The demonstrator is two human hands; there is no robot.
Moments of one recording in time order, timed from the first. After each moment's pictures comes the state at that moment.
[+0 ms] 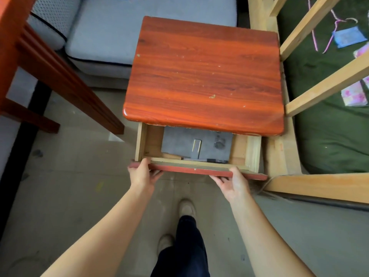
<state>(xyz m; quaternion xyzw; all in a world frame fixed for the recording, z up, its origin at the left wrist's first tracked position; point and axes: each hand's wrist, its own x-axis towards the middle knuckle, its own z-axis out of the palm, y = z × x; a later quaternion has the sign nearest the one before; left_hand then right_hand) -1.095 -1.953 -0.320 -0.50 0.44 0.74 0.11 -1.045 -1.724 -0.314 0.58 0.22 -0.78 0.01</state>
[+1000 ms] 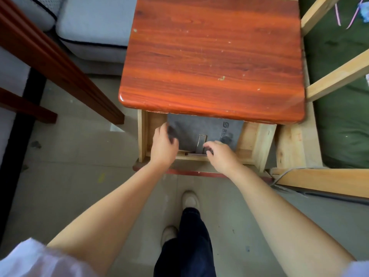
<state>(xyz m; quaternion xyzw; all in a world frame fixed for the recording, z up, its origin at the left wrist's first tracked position) -1.128 -1.917 -0.333 -0.10 0.88 0.42 0.17 -1.091 -1.742 -0.340 0.07 0.93 -0.26 0.26</state>
